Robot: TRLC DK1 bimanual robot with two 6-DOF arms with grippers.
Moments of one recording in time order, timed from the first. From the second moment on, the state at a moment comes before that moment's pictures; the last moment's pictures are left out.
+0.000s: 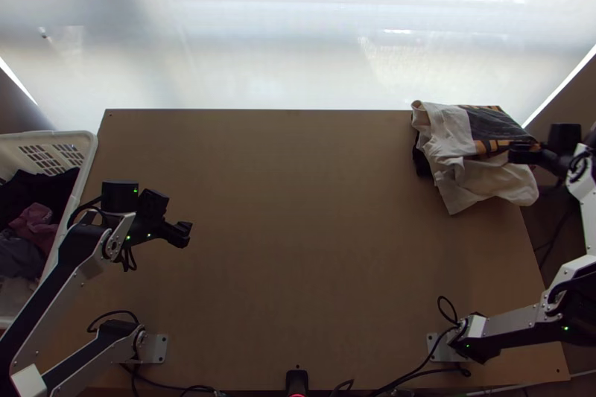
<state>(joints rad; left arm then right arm) -0.10 1.05 0.77 -0.64 0.14 0.29 -0.51 1.59 1.31 -0.39 -0.36 -0.36</state>
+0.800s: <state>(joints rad) -0.08 0.98 0.68 -0.63 0.13 0.30 -0.20 1.79 1.16 0.05 -0.24 -0.35</state>
